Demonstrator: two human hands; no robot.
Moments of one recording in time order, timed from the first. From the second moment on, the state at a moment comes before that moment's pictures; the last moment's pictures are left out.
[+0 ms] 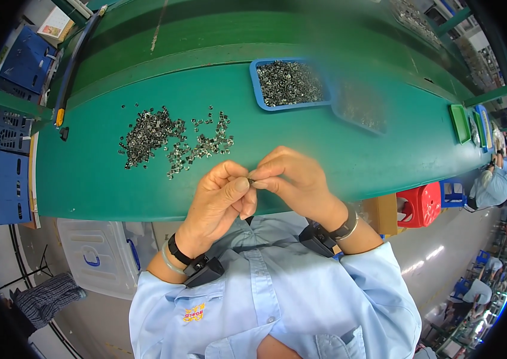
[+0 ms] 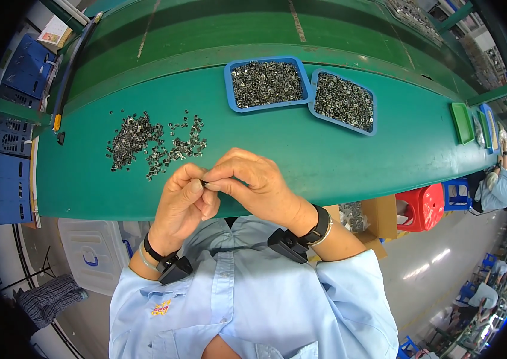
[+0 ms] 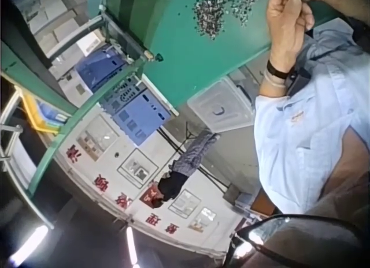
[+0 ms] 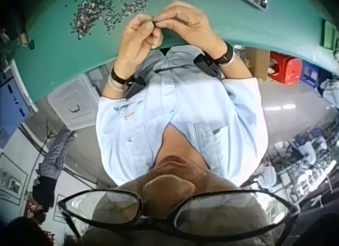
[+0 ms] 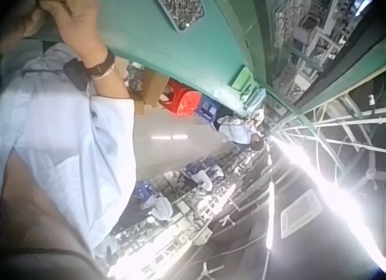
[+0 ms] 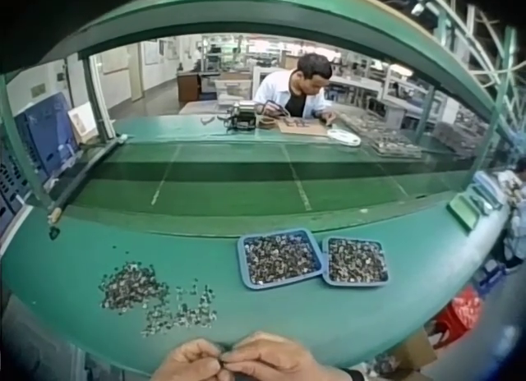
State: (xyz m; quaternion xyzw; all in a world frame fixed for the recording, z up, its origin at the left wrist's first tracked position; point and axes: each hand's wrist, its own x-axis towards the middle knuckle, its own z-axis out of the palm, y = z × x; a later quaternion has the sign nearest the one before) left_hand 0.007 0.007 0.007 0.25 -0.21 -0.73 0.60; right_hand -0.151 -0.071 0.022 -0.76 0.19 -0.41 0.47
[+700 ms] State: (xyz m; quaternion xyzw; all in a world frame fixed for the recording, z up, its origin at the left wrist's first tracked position) left_hand 0.008 0.010 0.004 0.27 -0.21 -0.72 0.60; right_hand -0.146 -0.067 0.017 -0.74 0.22 -0.40 0.50
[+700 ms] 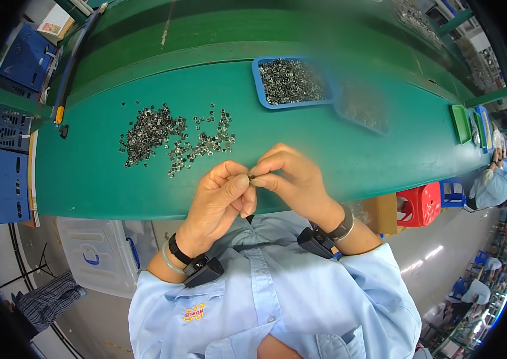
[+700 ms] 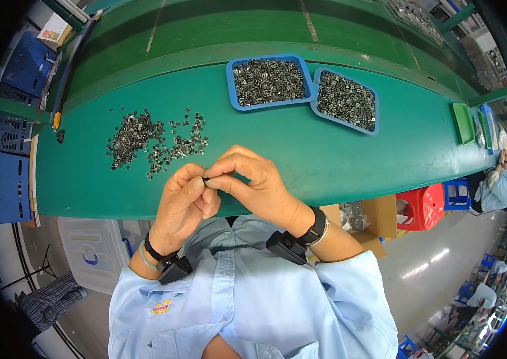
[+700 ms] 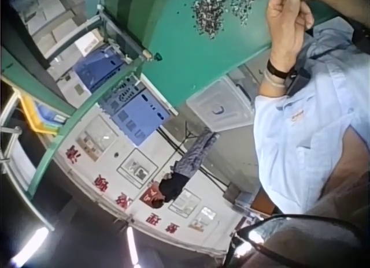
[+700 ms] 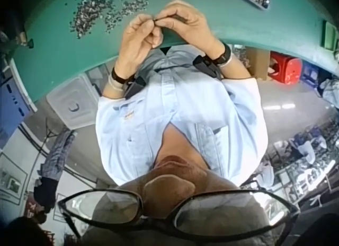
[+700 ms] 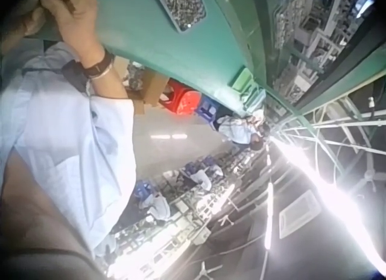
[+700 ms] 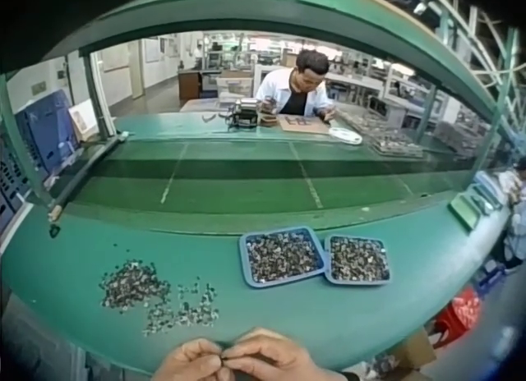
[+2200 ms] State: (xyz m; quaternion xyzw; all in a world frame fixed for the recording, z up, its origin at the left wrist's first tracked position) left_hand -0.002 0.012 0.010 0.26 -0.18 -0.73 0.60; right_hand -0.147 -0.065 0.013 -0.75 0.21 -0.41 0.48
